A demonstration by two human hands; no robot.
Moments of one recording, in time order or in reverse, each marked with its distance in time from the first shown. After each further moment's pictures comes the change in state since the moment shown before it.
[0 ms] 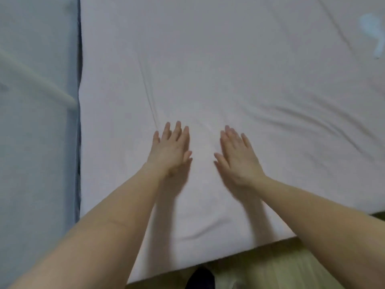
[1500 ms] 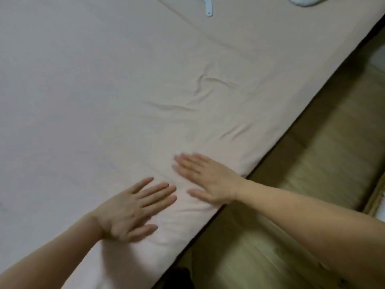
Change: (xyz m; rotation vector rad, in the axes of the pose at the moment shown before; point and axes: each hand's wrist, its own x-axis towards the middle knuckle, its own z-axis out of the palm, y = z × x) left_hand 0.048 0.180 0.066 0.500 0.126 1.317; right_hand -0.155 0.210 0.029 -0.018 0.067 -0.208
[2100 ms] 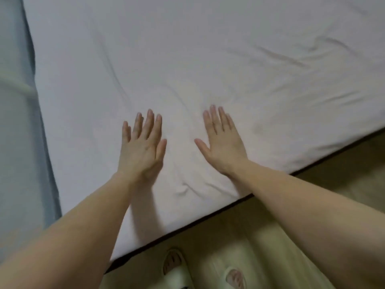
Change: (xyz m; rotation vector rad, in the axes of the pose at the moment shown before) left_hand -0.171 0.079 0.040 -0.223 0.070 -1.369; right_hand 0.108 -0.188 0.046 -0.012 0.005 0.355
